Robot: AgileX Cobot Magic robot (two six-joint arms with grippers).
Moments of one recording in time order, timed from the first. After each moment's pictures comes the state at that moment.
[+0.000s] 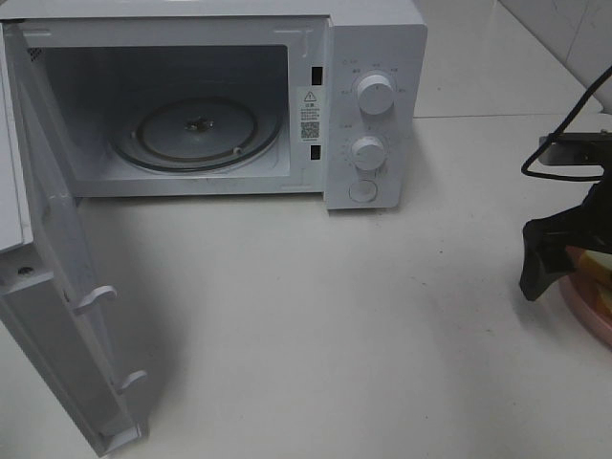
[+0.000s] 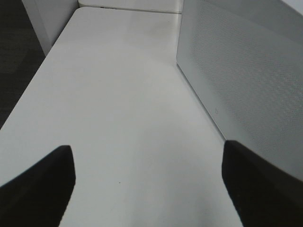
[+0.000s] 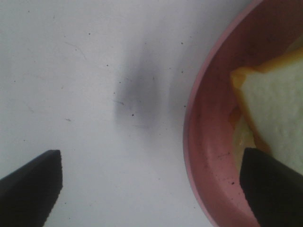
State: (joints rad) left arm 0.14 0.00 -0.52 -0.06 1.08 0.03; right arm 0.00 1.68 -0.89 0.10 0.72 -0.16
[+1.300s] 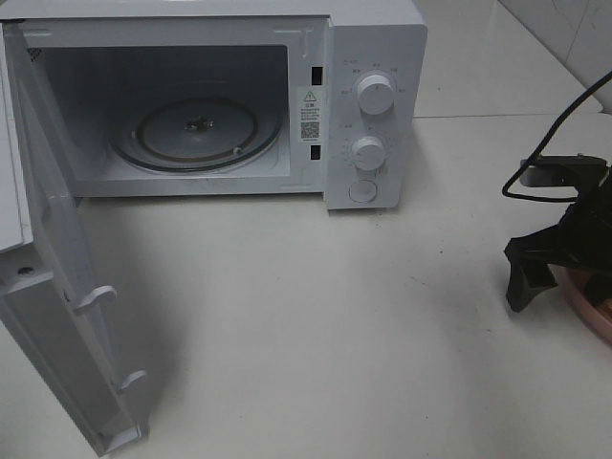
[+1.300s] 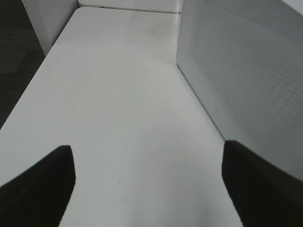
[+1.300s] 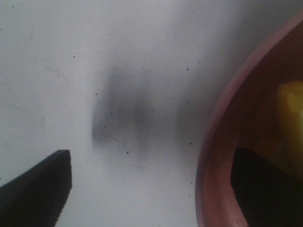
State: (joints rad) left arm 0.14 0.00 -0.52 -0.06 1.08 0.03; right arm 0.00 1.80 -0.89 0.13 0.60 -0.18
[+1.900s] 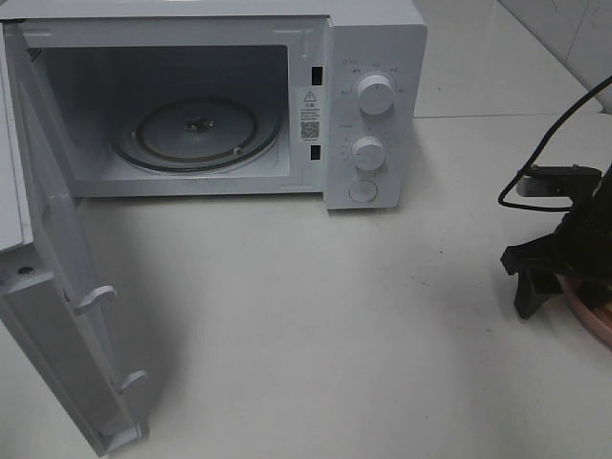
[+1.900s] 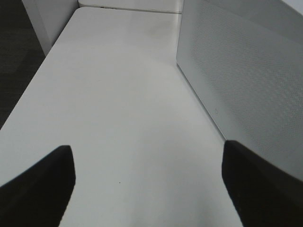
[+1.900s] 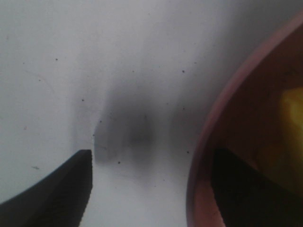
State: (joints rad) left arm 0.14 0.00 -0.52 -0.06 1.08 0.03; right arm 0.00 1.85 -0.89 0.12 0.58 -0.16
